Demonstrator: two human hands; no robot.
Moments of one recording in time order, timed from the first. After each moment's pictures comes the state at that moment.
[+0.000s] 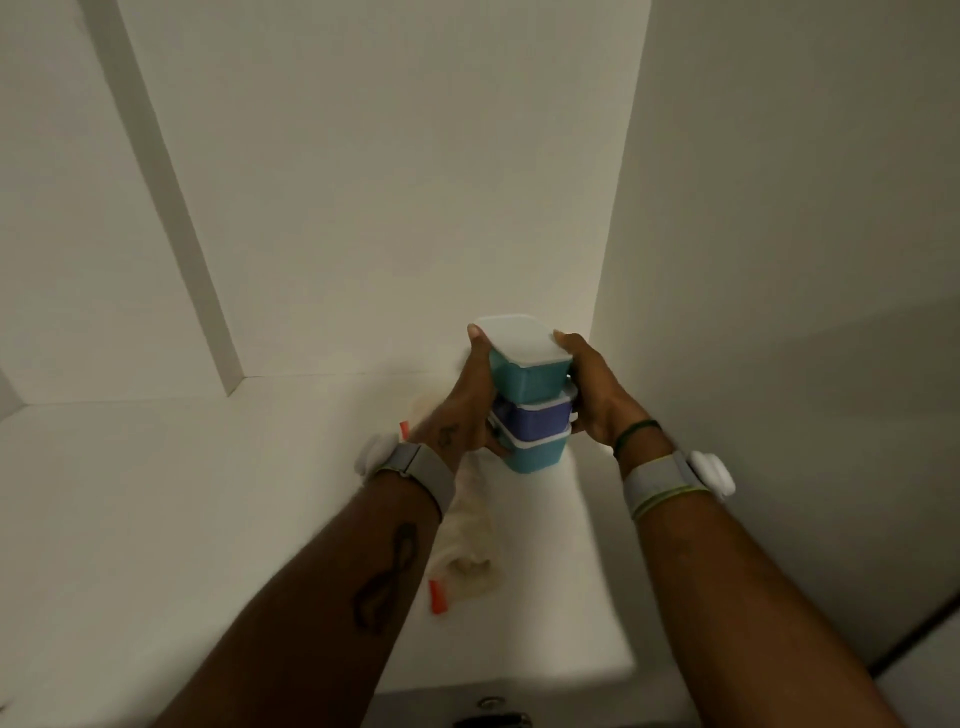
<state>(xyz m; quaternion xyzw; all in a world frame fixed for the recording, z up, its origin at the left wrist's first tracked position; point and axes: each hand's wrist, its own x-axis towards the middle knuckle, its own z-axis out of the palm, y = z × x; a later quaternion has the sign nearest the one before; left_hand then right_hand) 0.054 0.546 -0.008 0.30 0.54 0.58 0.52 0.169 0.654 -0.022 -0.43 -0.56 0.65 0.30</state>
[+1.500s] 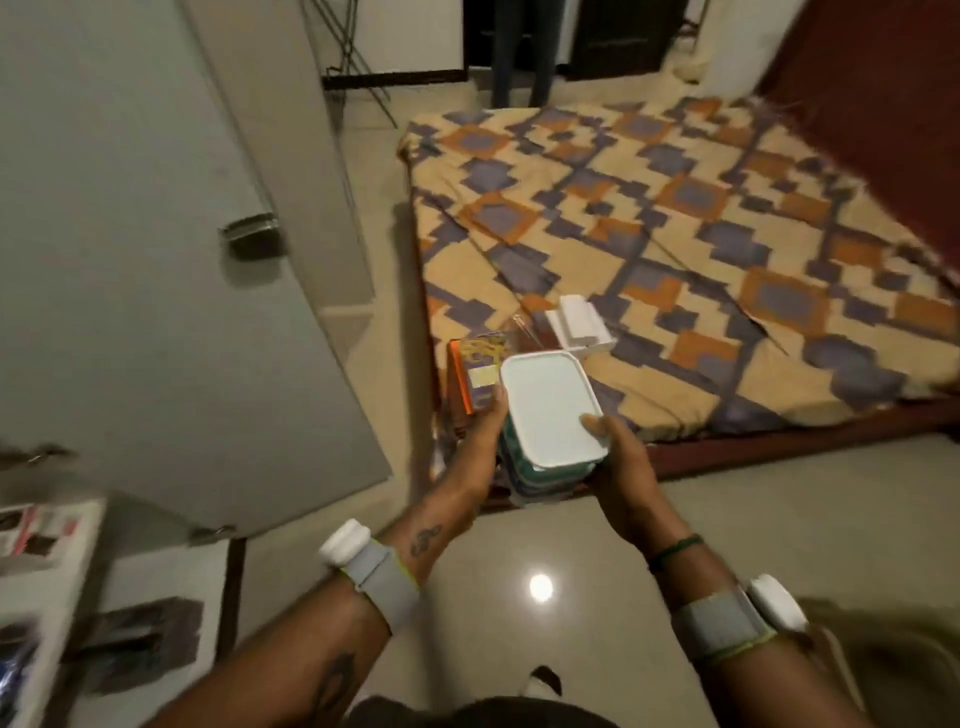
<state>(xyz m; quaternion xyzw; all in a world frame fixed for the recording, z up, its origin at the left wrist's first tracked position) 0.499 -0.191 -0.237 0.58 0.29 -0.07 0.75 0.553 -0.344 -0.257 -0.59 0.05 0.28 0.75</state>
